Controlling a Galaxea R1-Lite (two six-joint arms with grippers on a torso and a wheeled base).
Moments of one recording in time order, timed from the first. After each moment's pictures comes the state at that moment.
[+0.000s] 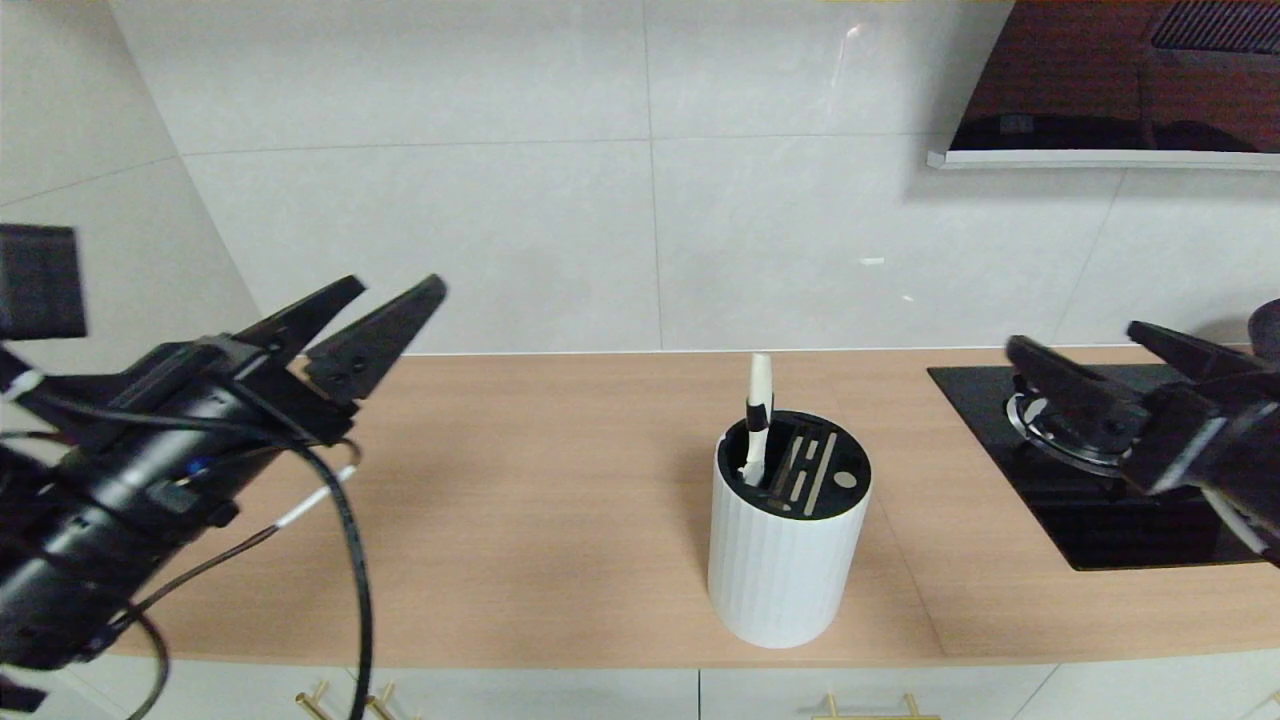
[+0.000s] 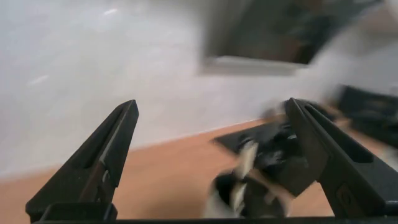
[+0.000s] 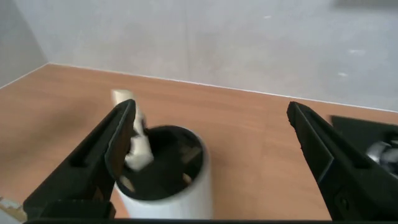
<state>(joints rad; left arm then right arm) -0.28 1.41 -0.36 -1.43 -0.20 -0.31 0.59 1.18 -0.45 -0.88 -0.33 0.00</state>
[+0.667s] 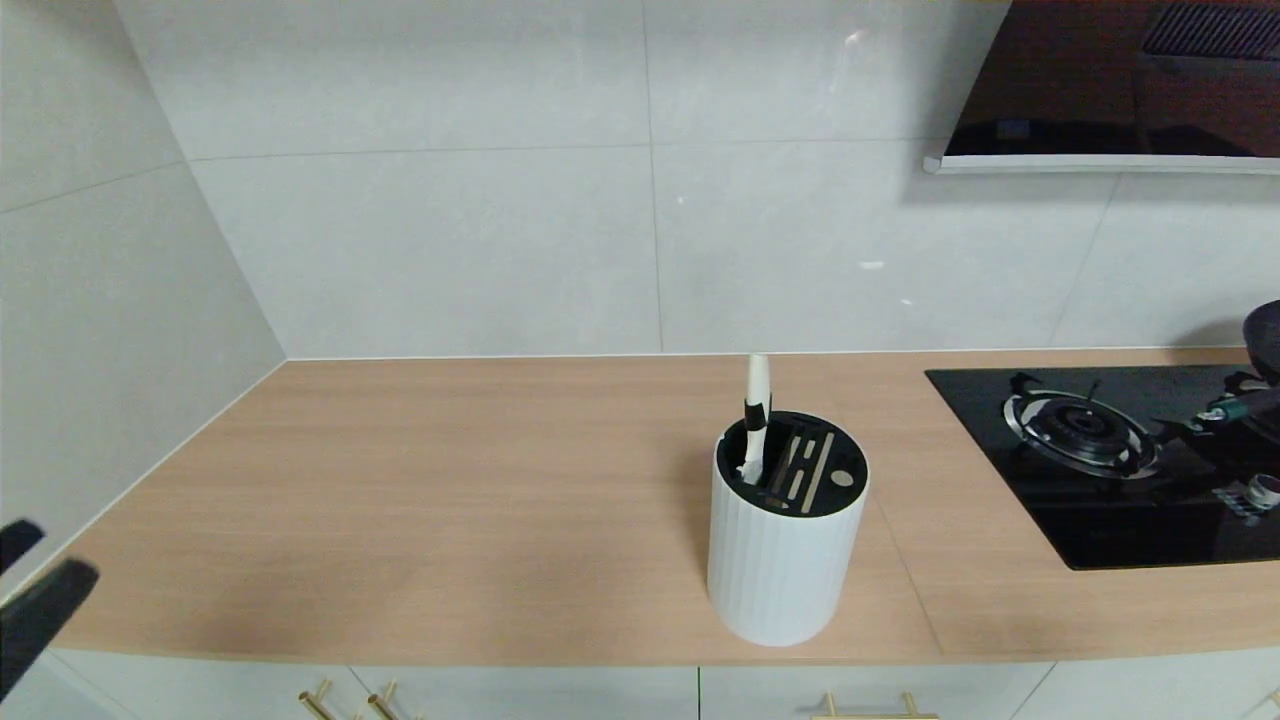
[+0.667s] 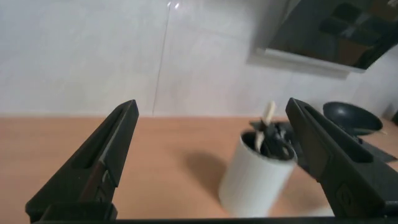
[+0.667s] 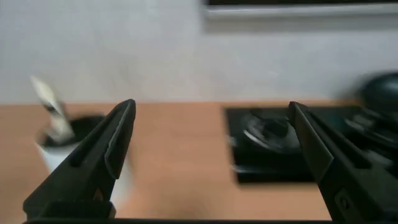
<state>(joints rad) -0.15 0.53 -0.21 -0.54 -0.20 -0.34 0.21 0.25 -0.37 -0.05 -0.29 -0.08</state>
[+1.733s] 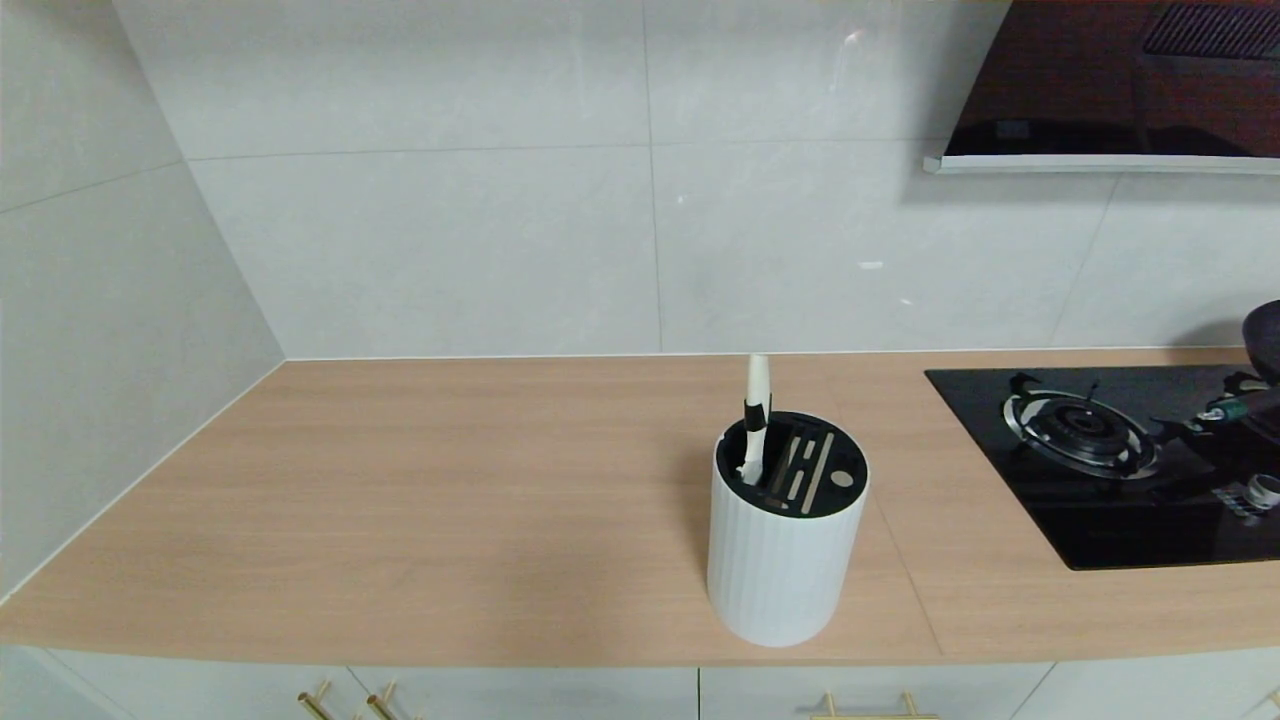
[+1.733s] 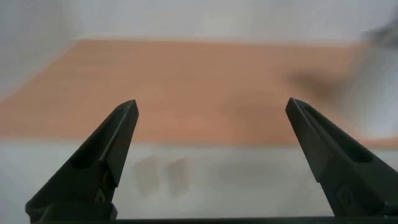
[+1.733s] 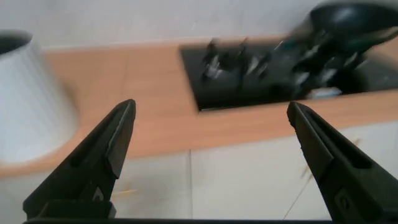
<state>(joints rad) 0.01 0.00 0.00 -0.01 0.05 0.03 -0.01 0.00 -0.01 -0.04 -0.14 0.01</state>
